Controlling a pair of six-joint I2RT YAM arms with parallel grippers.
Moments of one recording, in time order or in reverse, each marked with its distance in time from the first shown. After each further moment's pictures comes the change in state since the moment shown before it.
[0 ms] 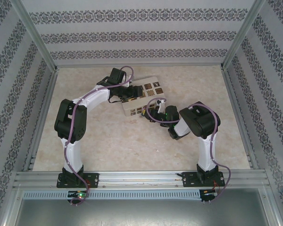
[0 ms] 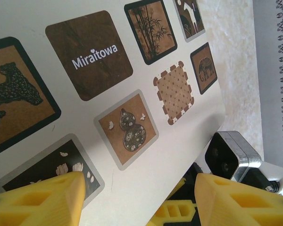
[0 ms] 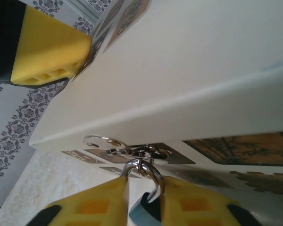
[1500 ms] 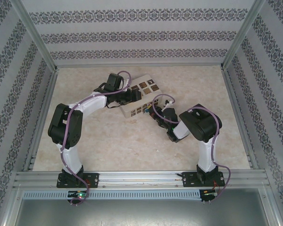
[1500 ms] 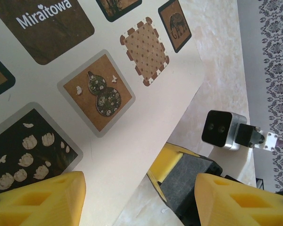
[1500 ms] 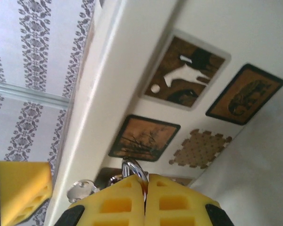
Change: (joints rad) left arm -0.011 -0.118 -0.201 0.162 0.003 -0.064; right arm 0.053 -0.072 -0.045 -0.011 0.403 0.450
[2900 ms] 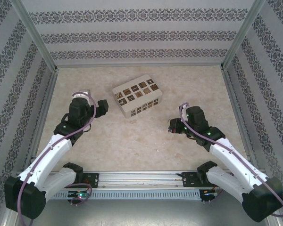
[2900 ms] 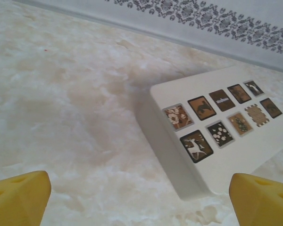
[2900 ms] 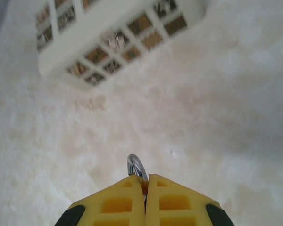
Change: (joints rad) left arm 0.095 -0.929 -0.605 -0.023 -0.702 0.176; right arm -0.074 -1.111 0.040 -1.686 -0.163 -0.645
